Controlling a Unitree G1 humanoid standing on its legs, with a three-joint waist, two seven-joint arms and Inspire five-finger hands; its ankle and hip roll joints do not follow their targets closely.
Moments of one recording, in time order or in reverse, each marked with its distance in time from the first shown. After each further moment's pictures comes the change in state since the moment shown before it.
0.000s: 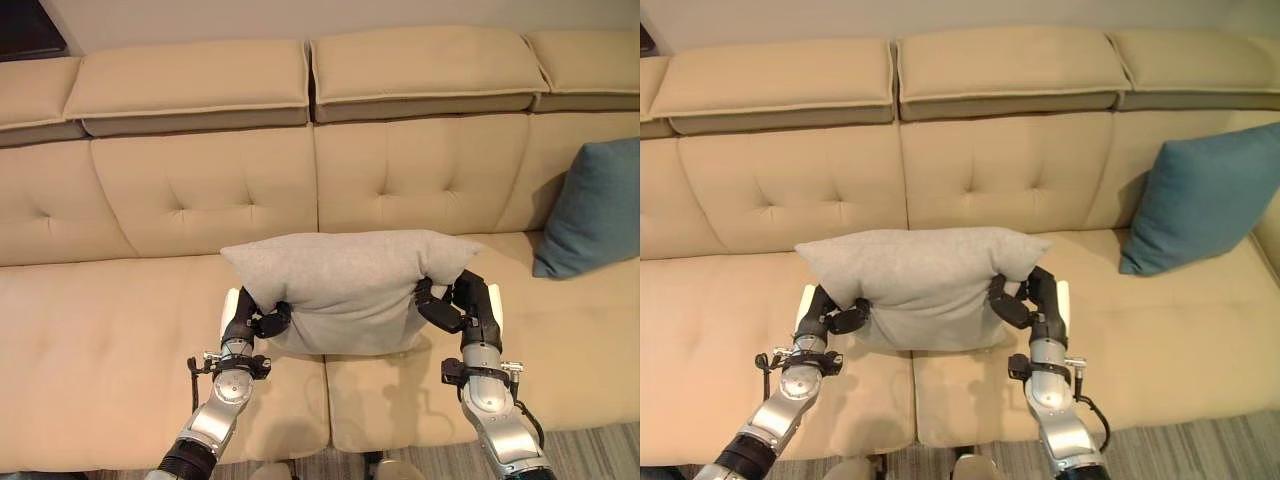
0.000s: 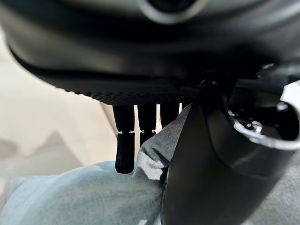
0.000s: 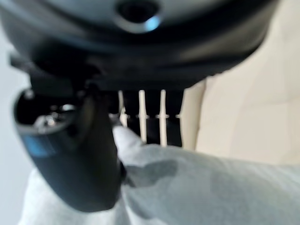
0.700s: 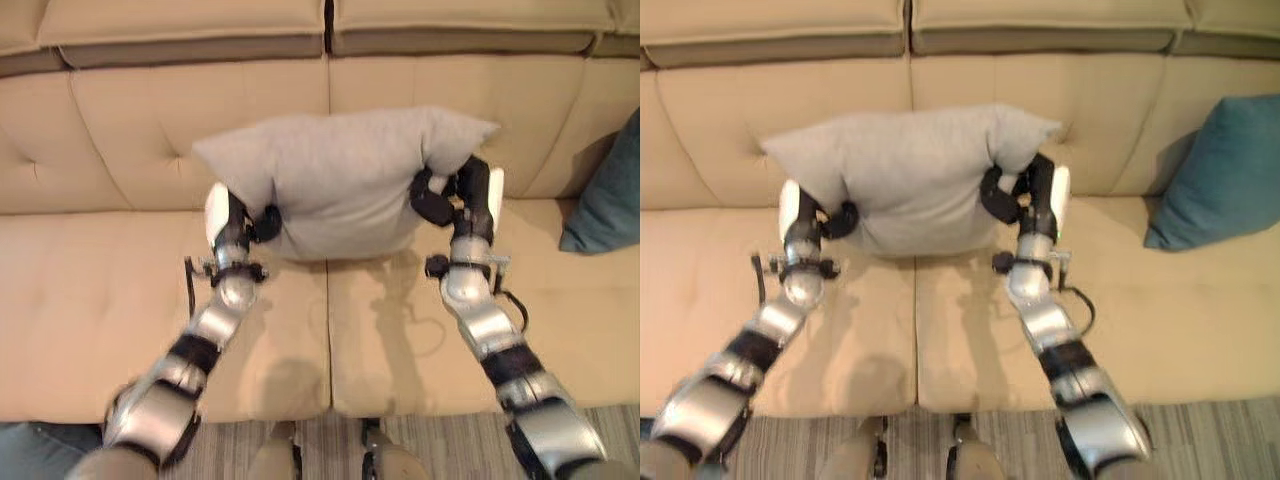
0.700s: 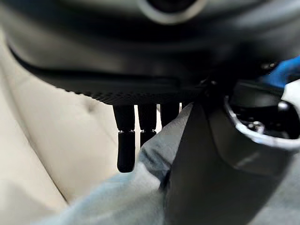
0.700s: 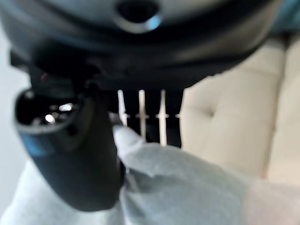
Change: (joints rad) left arm -0.838 0.083 -0.192 0.639 -0.061 0.056 0.168; right arm -0.881 -0.048 0.245 0.602 0.239 0.023 -0.179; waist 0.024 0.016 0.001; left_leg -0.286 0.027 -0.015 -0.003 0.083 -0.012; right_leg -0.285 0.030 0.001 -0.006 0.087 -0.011
